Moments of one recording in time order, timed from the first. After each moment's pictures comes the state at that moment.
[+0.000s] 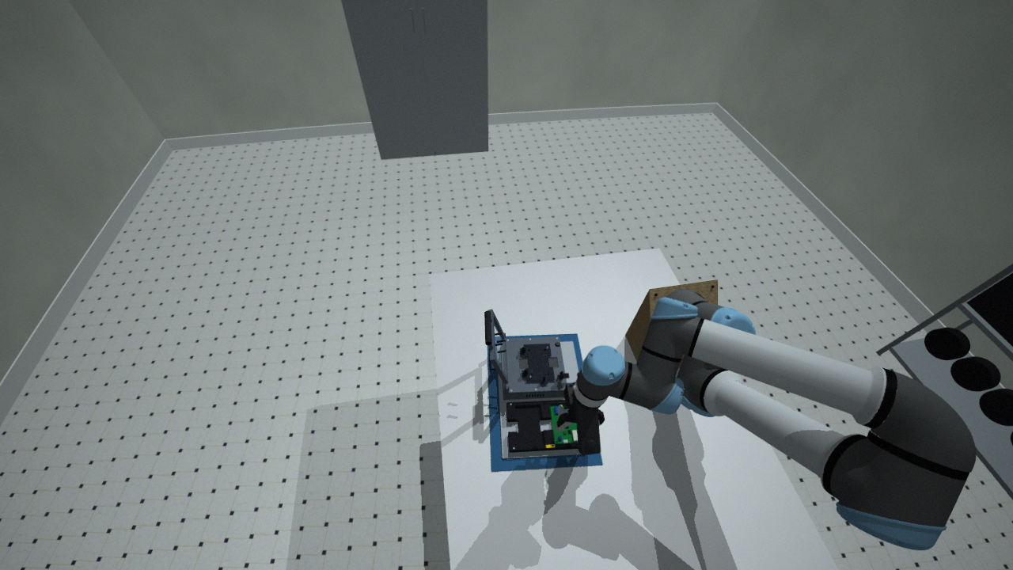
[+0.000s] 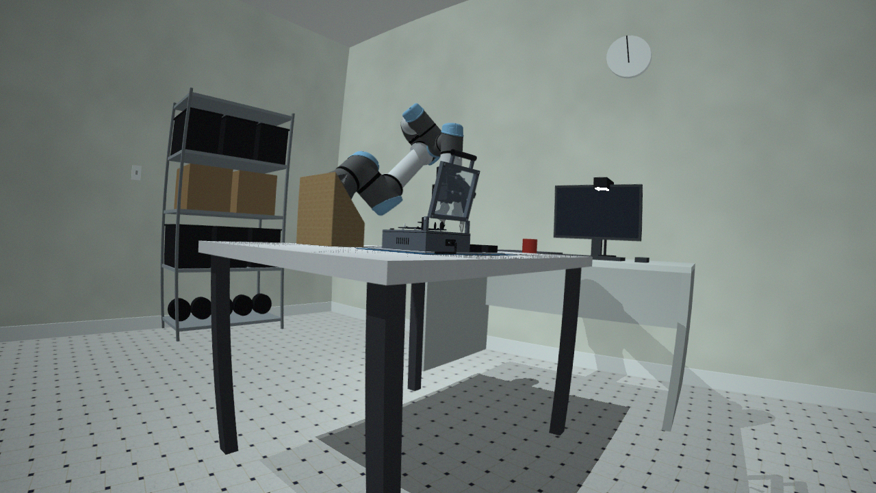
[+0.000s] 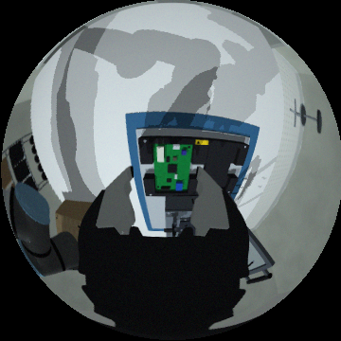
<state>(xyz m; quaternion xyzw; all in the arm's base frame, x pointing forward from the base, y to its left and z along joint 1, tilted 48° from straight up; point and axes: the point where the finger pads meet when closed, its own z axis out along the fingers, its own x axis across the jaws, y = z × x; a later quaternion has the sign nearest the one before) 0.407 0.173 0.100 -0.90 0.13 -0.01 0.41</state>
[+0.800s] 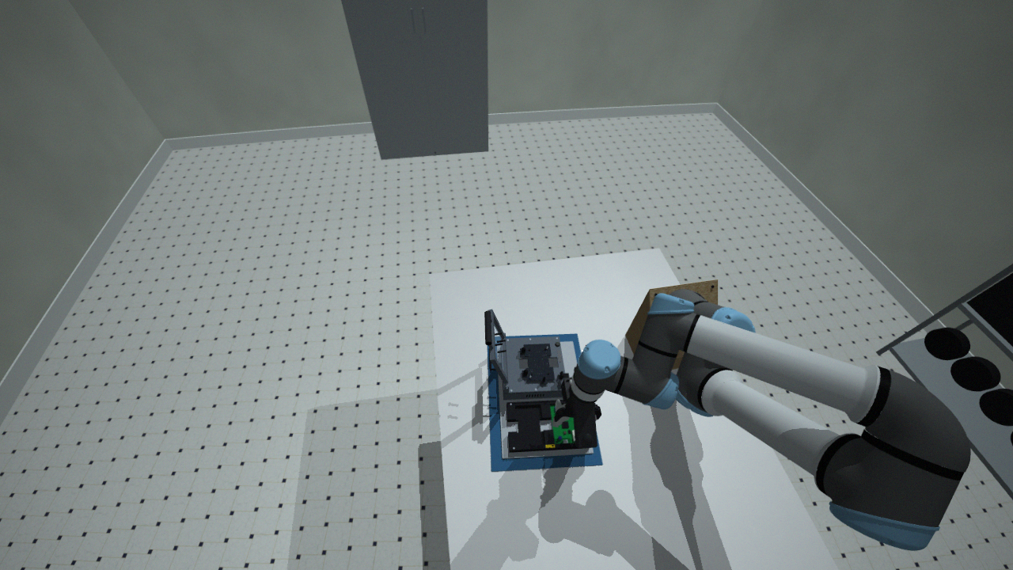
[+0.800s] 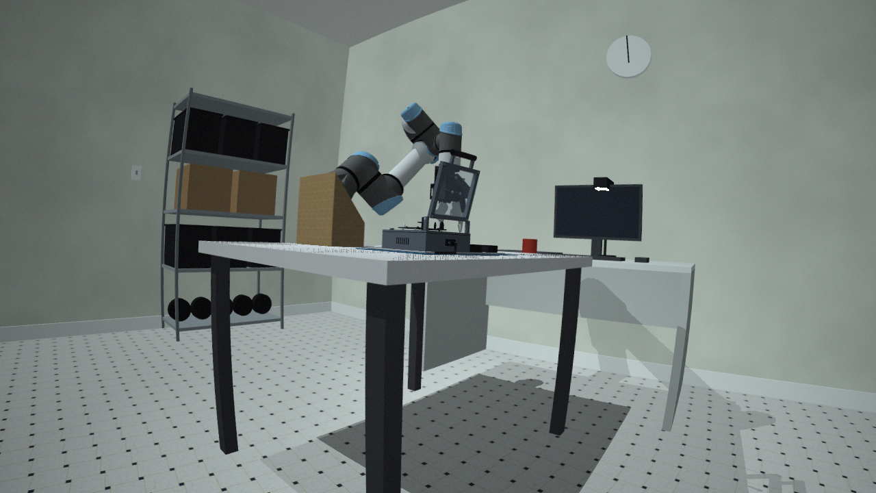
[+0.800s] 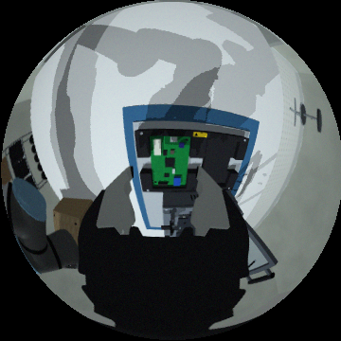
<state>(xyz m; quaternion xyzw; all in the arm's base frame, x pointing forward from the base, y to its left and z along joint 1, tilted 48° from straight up) 0.409 0.163 0.090 -0.90 0.13 -0.01 0.41</state>
